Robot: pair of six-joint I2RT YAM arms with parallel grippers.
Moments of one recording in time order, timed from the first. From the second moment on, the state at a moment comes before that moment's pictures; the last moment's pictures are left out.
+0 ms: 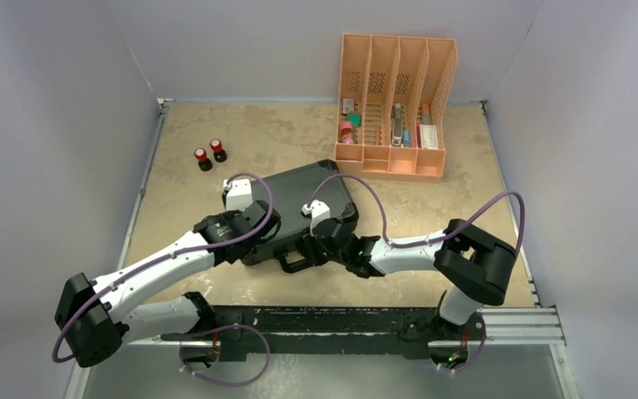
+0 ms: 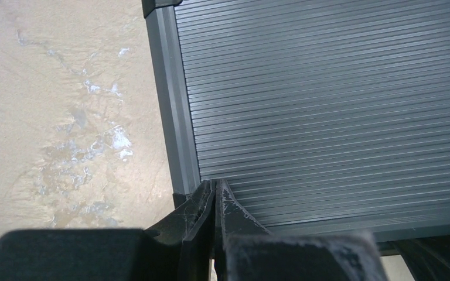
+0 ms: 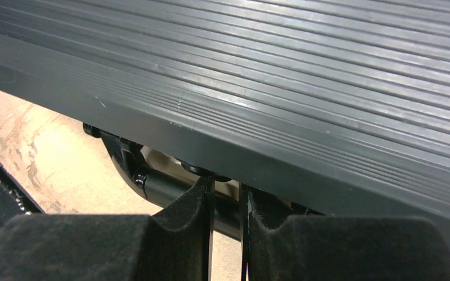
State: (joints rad) left arm -0.82 1.08 0.80 -0.86 -0.69 -0.87; right arm 1.07 1.64 0.71 0.27 0.16 0.48
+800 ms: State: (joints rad) left arm -0.82 1.10 0.85 -0.83 -0.65 -0.85; right arm 1.13 1.71 0.78 0.23 0.35 0.51
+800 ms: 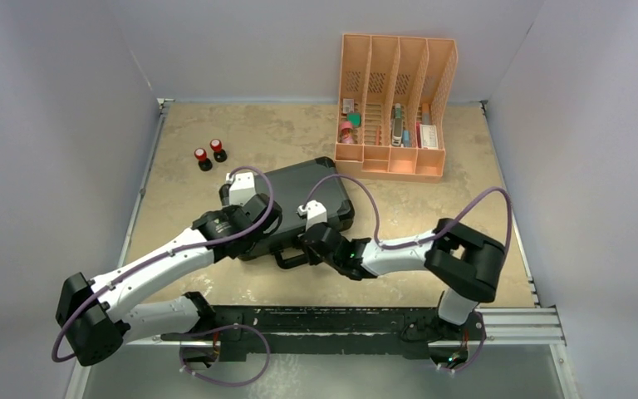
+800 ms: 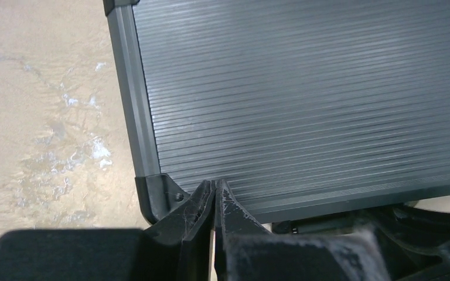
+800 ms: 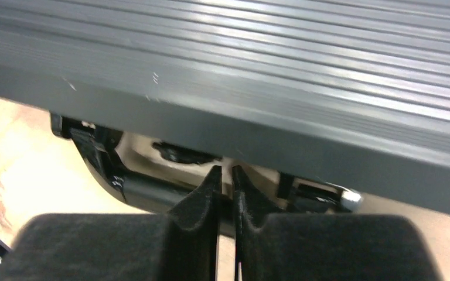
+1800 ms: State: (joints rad) left arm -0.82 0.47 1.25 -0.93 -1.04 -0.56; right arm 1.11 0.71 1.05 -0.48 1.07 0.38
